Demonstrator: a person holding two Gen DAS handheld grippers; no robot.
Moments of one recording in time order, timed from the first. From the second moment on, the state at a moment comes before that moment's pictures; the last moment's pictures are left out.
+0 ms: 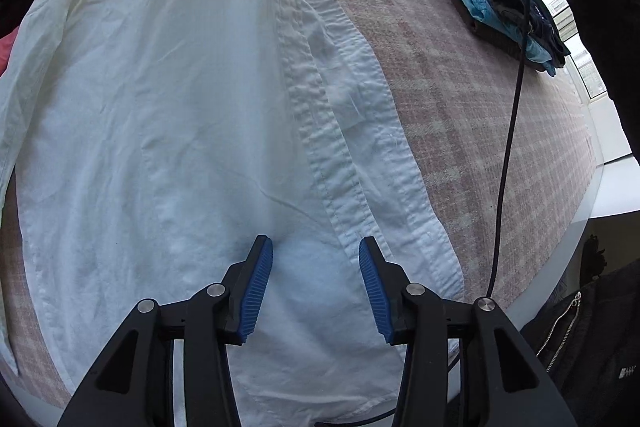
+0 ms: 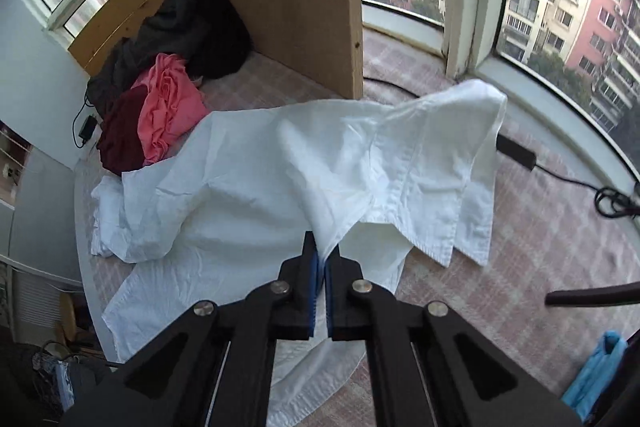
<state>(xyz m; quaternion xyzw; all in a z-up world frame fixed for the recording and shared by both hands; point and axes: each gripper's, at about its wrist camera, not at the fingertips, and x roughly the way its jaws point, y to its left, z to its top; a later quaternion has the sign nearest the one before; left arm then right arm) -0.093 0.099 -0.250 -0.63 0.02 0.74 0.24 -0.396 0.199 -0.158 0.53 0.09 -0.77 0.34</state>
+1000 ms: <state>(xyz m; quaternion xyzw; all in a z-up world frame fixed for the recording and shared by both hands) -0.089 0.053 -0.210 -0.60 -0.02 0.77 0.19 -0.301 0.292 -0.208 0.58 -0.09 -0.73 0.35</state>
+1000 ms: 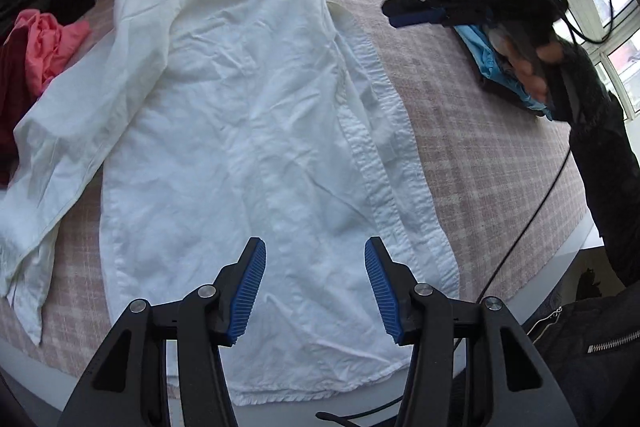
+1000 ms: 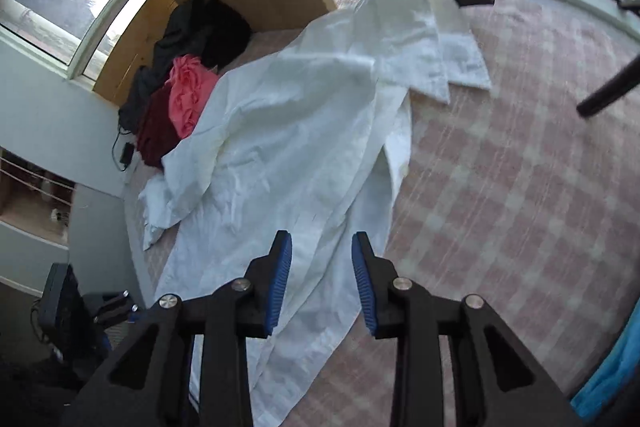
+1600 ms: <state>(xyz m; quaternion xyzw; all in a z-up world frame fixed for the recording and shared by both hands) 0.028 0.150 -0.241 -0.58 0.15 0.73 0.33 -0.093 0.291 -0.248 0.64 -0.09 -0.68 0.35</state>
